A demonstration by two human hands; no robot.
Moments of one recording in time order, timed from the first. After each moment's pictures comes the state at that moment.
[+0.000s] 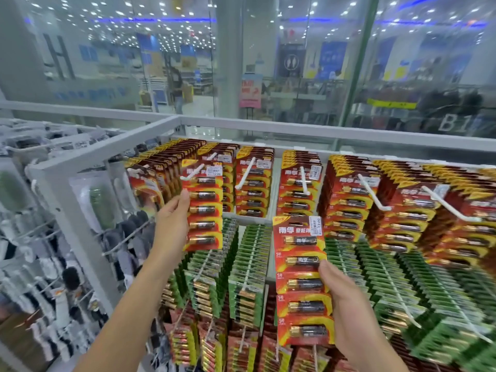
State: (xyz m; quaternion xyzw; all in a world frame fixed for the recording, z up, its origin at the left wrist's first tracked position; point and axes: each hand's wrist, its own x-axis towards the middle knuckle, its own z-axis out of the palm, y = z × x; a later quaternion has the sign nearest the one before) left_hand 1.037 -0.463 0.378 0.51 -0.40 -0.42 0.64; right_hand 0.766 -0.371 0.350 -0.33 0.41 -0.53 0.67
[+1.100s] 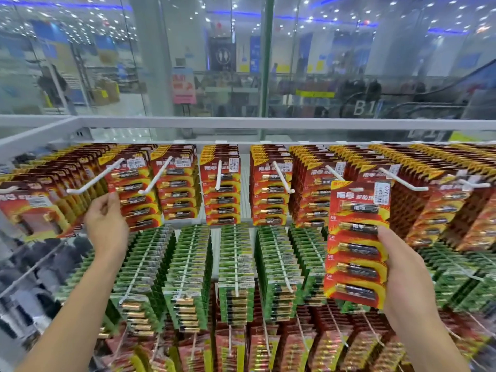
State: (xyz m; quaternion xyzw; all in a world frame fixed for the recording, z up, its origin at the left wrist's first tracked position) left_hand 1.015 -0.550 0.340 0.58 -0.40 -0.23 0.66; right_hand 0.629 -0.319 0.377 -0.31 0.54 -0.69 0.37
